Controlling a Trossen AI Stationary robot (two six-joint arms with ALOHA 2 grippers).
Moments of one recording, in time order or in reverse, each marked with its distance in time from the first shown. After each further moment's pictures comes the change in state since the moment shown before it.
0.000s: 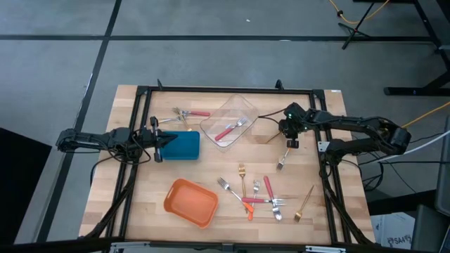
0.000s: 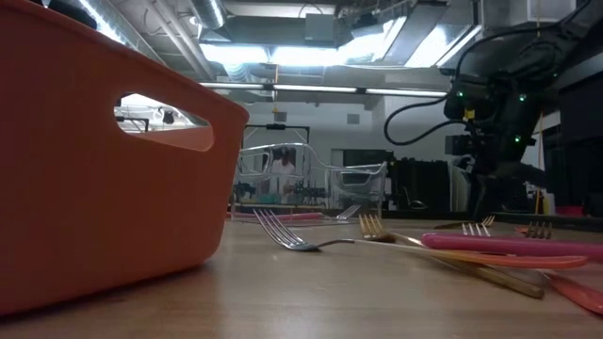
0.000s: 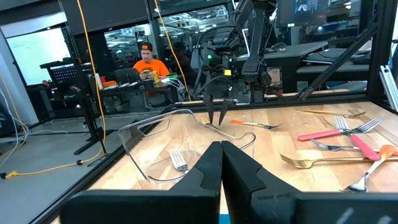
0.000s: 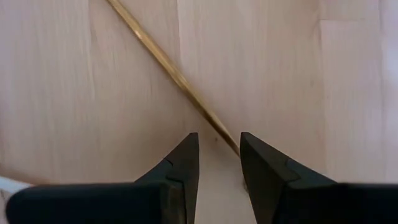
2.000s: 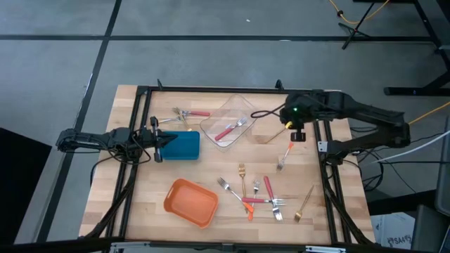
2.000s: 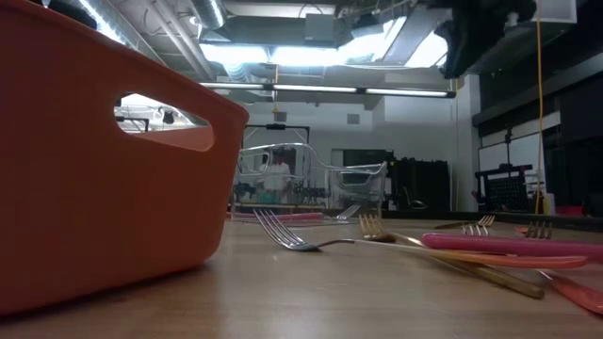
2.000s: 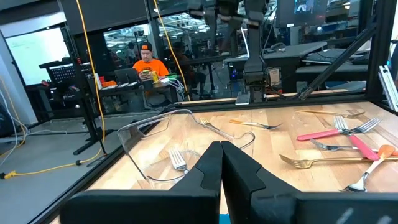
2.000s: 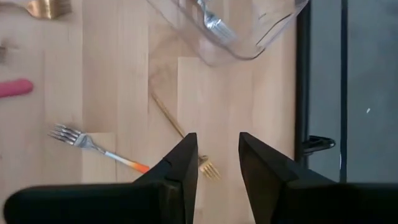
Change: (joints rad) left arm 0.000 0.000 0.000 0.000 0.003 -0.001; right arm 0.393 0.000 0.849 -0.839 0.236 0.258
